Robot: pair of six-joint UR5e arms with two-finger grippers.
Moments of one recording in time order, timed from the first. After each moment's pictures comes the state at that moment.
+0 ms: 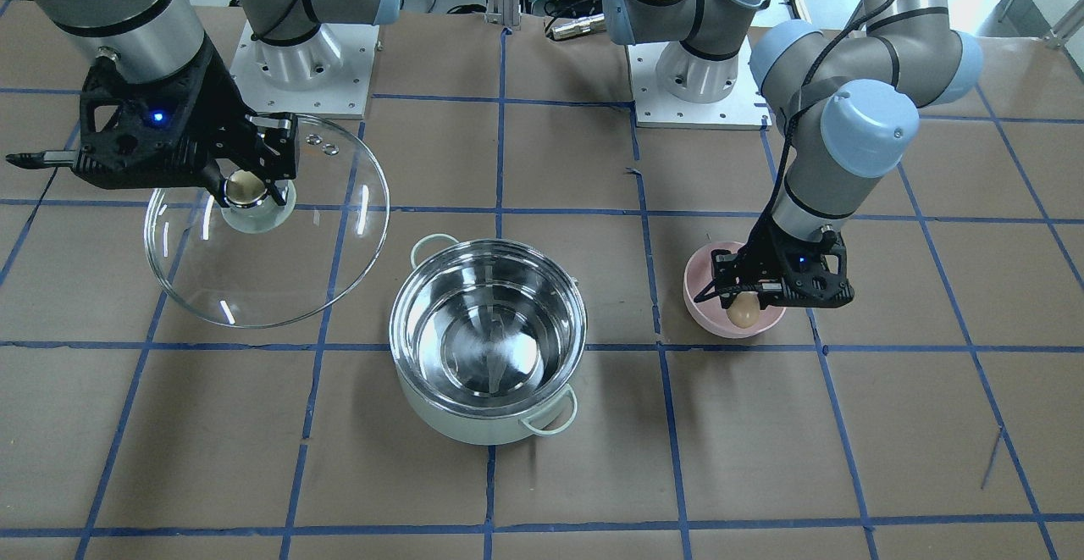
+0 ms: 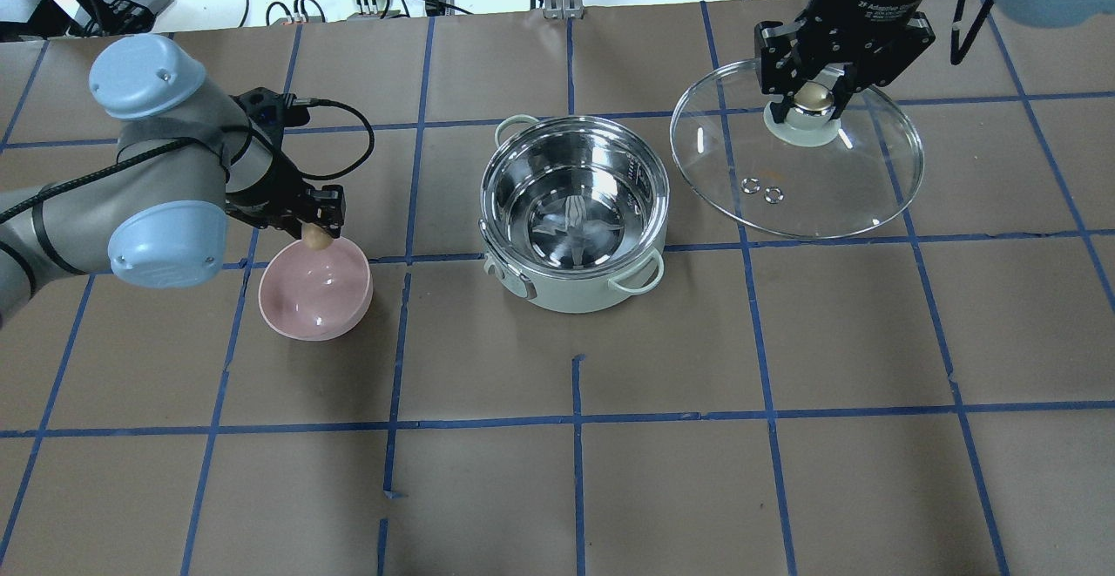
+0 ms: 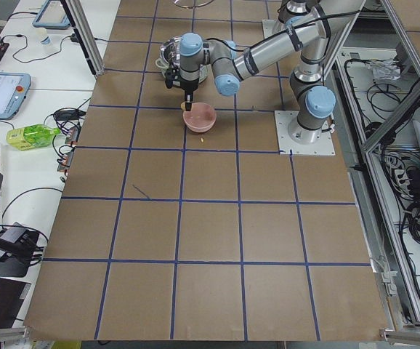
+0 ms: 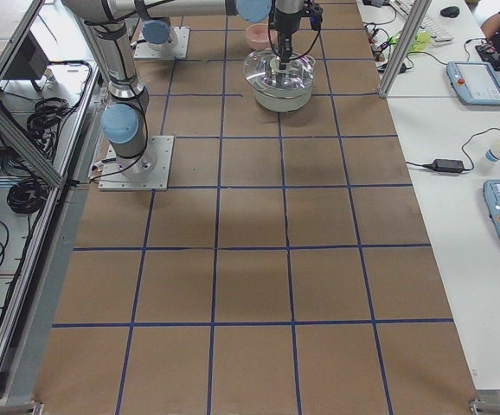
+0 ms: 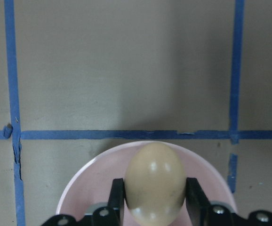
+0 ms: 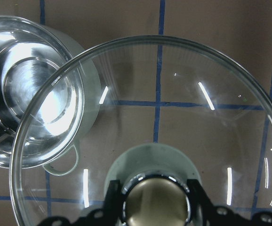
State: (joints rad) left arm -1.43 -1.72 -1.94 -0.97 1.54 0.16; right arm 1.58 -1.47 1.43 -1.52 -1.54 -0.04
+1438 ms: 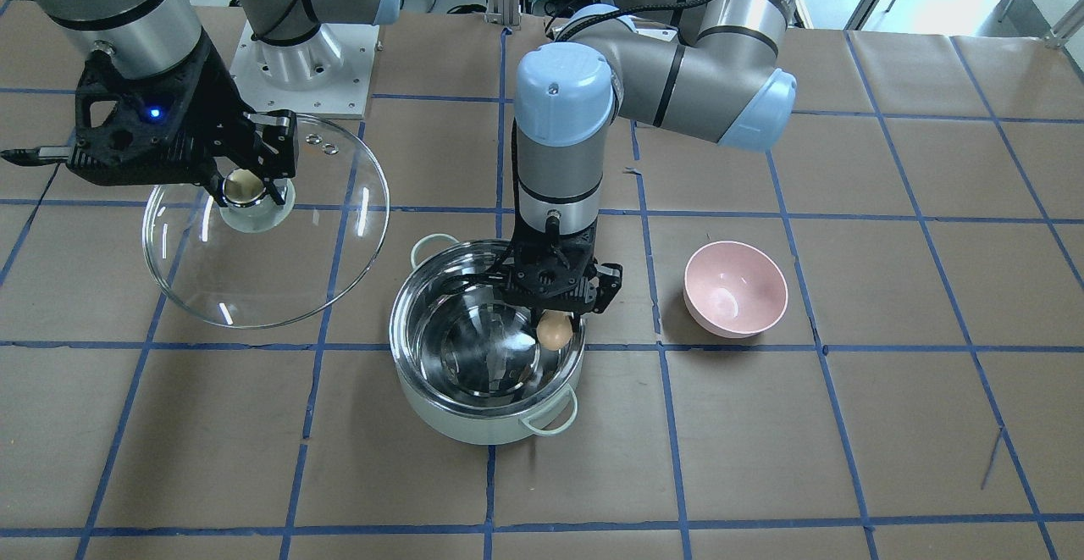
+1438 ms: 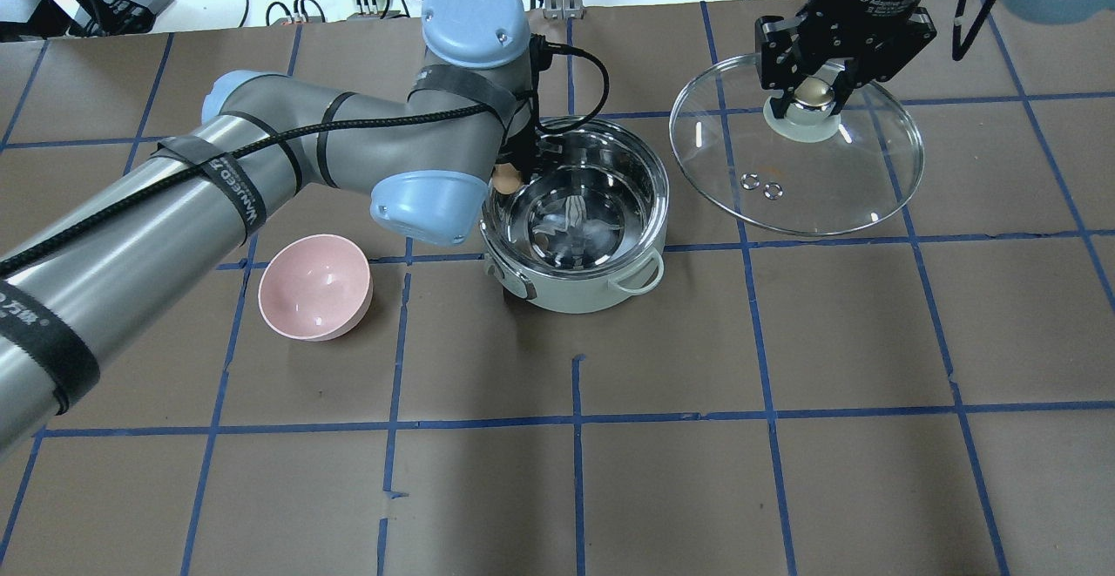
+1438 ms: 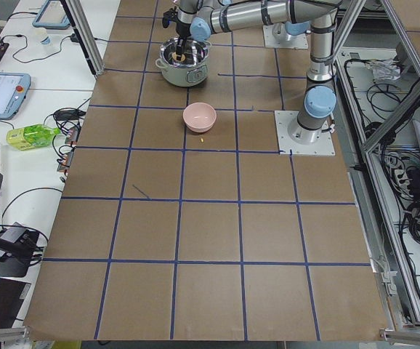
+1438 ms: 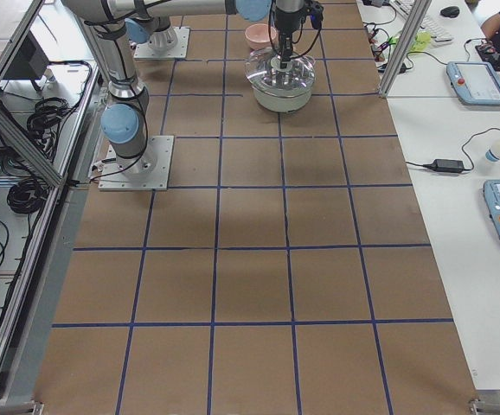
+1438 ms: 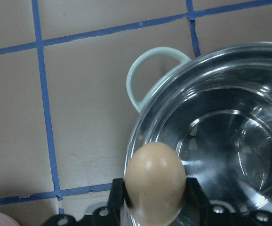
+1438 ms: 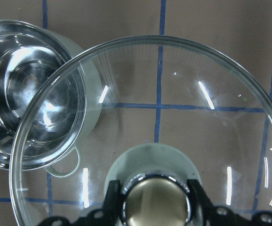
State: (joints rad) left arm -1.91 -1.93 -1.65 -0.94 1.70 -0.15; right arm 1.58 -1.47 1.43 -1.52 -1.53 -0.04
